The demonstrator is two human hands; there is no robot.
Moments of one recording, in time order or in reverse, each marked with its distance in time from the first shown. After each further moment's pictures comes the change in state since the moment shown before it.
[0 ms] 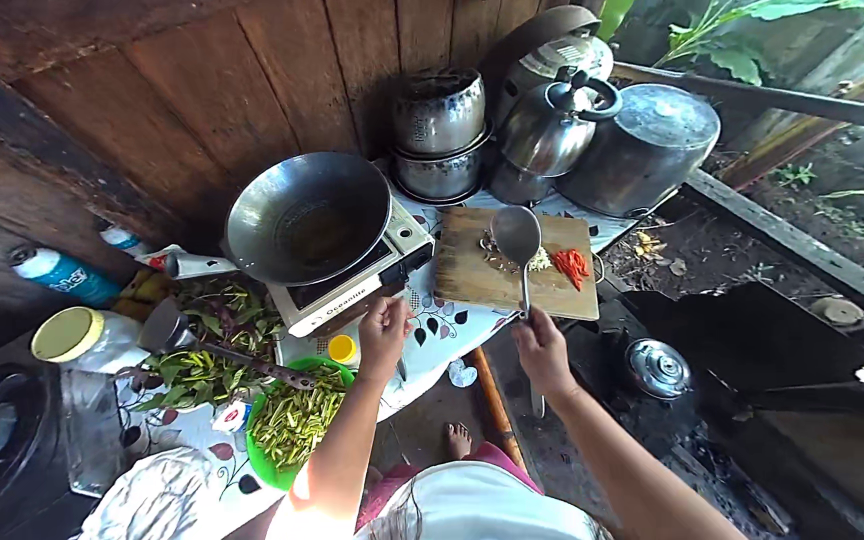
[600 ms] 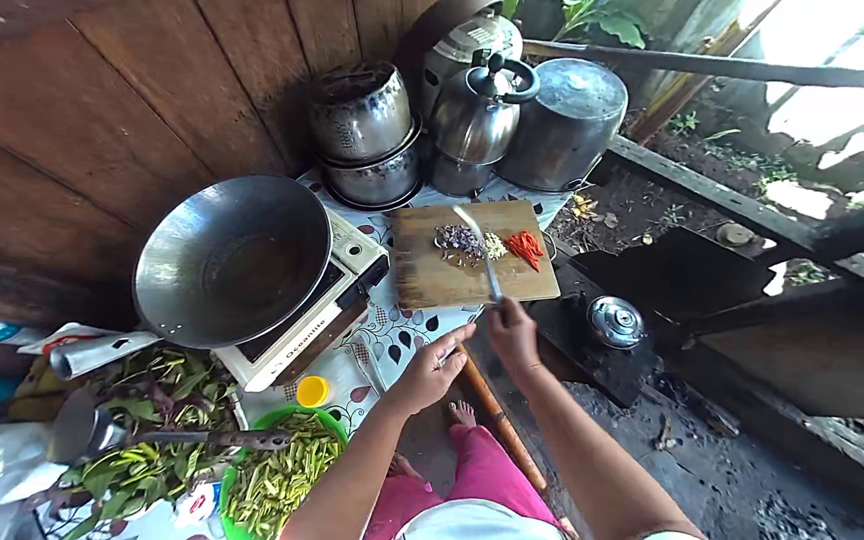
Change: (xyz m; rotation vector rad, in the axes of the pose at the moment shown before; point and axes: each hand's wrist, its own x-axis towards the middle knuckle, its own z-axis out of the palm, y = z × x) left_hand 0.000 0.000 0.057 -0.039 -0.886 -0.048; right_hand 0.025 0.031 0.014 -0.142 0.183 0.172
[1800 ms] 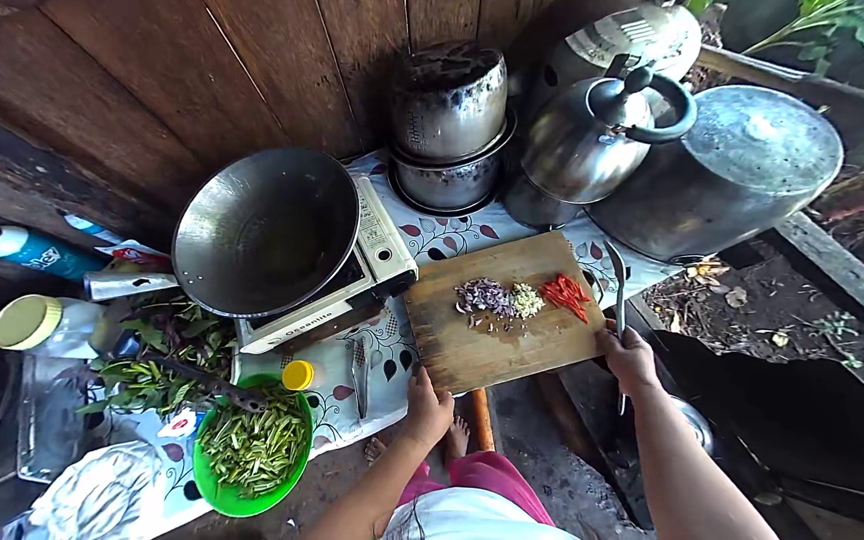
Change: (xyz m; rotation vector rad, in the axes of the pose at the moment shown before) left_hand 0.057 -0.058 0.058 0.302 0.611 -0.817; right_hand 0.200 0.163 -0.072 0.039 -0.248 0.247
